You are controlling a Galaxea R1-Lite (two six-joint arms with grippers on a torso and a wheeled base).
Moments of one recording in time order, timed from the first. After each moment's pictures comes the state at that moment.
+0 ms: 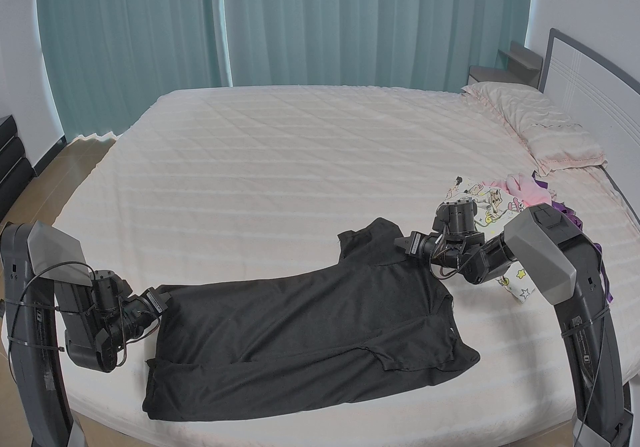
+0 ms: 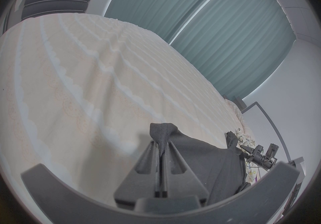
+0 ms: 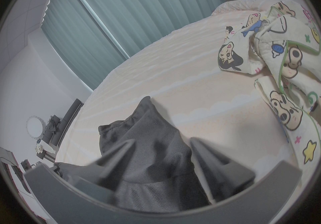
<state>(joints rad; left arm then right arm) 0.14 2.46 -0.48 -1.52 -0.28 -0.61 0.24 2.70 -1.65 -0.55 0.16 0.46</state>
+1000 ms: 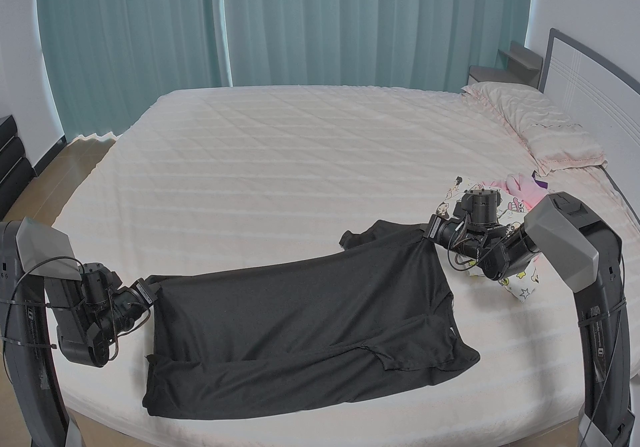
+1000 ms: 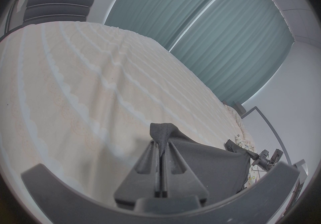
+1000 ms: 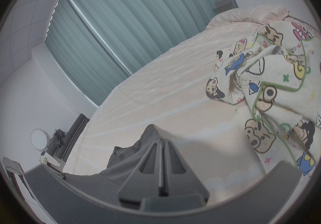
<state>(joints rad) 0.18 2.42 -0.48 -1.52 -0.28 -0.61 0.18 2.59 -1.49 -0.73 0.17 0.52</state>
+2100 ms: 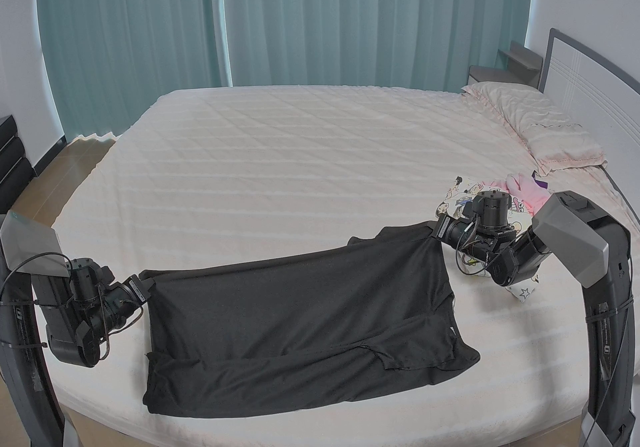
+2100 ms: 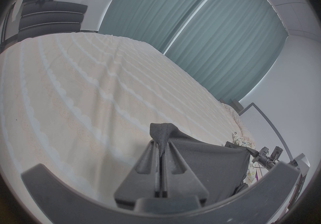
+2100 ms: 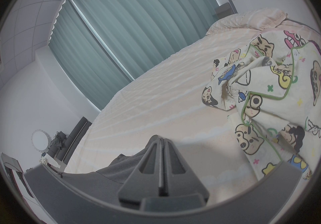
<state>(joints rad) 0.19 2.32 -0.41 -1.52 -0.30 -0.55 0.16 2.54 -1.36 -0.87 0.17 0.52</state>
